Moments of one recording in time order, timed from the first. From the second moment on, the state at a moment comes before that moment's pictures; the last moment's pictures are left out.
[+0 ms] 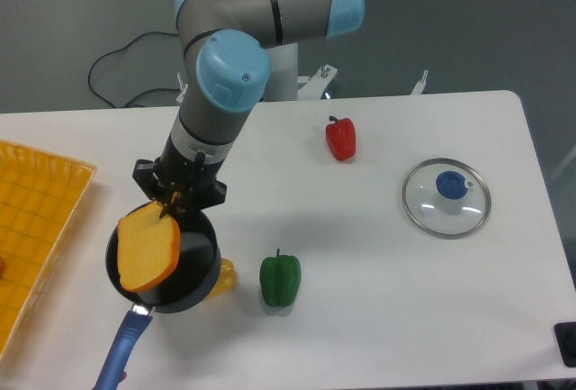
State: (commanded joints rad) arm 2.28 -1.84 -1.50 -1.31 1.12 0.31
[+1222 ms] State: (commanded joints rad) arm 2.28 -1.84 -1.50 -1.31 1.17 0.45
